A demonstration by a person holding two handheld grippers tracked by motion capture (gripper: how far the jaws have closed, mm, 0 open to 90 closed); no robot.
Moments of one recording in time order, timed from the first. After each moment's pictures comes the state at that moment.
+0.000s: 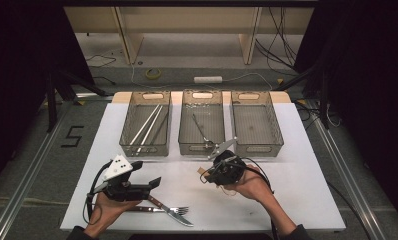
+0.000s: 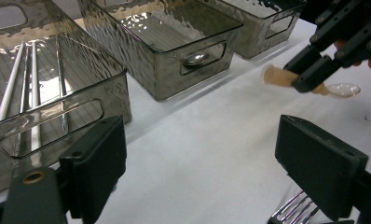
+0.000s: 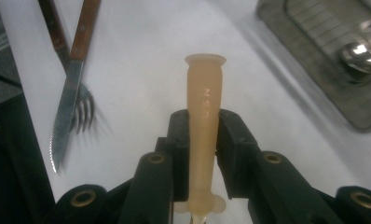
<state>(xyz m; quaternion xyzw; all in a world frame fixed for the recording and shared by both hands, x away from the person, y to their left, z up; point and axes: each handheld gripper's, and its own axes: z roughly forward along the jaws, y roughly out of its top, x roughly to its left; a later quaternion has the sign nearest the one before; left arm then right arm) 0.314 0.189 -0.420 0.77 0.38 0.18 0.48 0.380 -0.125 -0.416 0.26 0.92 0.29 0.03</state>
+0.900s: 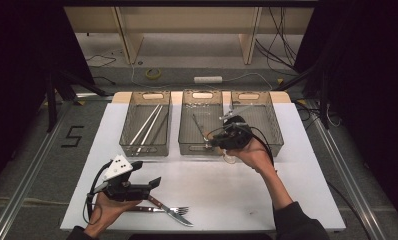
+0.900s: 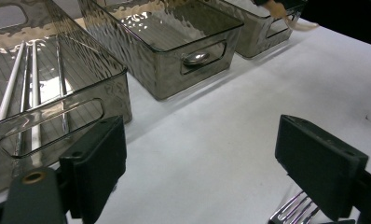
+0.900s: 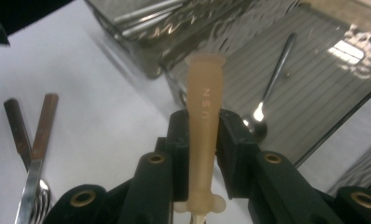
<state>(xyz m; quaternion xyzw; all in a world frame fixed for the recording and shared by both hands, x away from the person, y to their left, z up) 0.314 0.189 -0.420 0.77 0.38 0.18 0.48 0.445 -0.143 -0.371 0.33 0.87 0.37 0.07</state>
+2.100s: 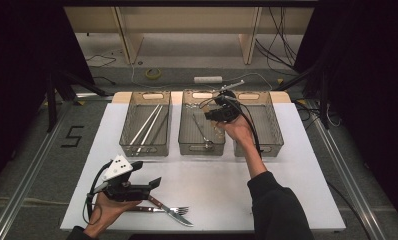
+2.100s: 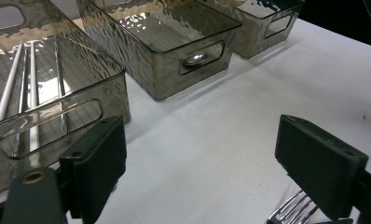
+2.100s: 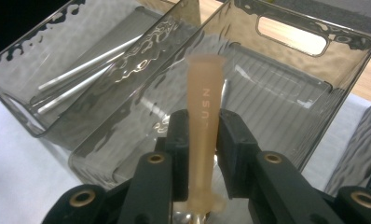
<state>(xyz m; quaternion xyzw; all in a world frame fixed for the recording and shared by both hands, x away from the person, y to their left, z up) 0.313 0.189 -0.420 0.77 0.38 0.17 0.48 0.525 -0.120 -0.368 0.42 0.82 0.37 0.11</state>
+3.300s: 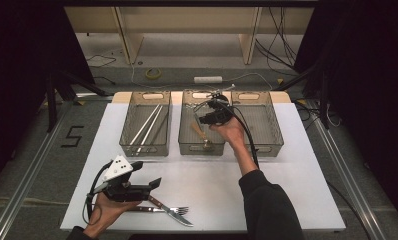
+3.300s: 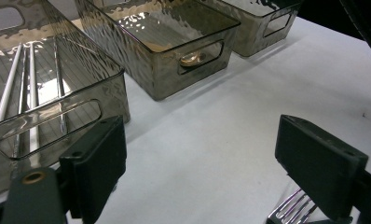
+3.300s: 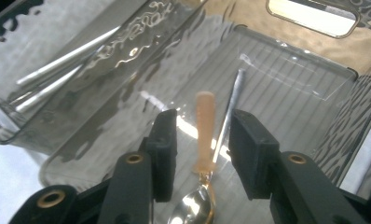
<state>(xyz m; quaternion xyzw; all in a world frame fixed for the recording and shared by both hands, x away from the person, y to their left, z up) 0.313 0.188 -0.420 0.77 0.37 0.18 0.48 0.539 -0.104 -0.395 0.43 0.83 0.35 0.10</state>
